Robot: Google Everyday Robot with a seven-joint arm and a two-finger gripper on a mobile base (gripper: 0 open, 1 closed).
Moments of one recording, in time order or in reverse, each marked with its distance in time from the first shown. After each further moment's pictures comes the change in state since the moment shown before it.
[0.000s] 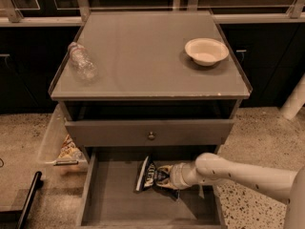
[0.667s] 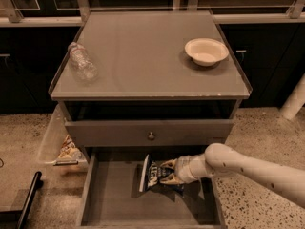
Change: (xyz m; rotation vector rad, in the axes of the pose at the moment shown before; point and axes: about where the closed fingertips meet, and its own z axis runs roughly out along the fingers) arm -0.035 -0.005 -0.052 -0.023 -0.057 -0.046
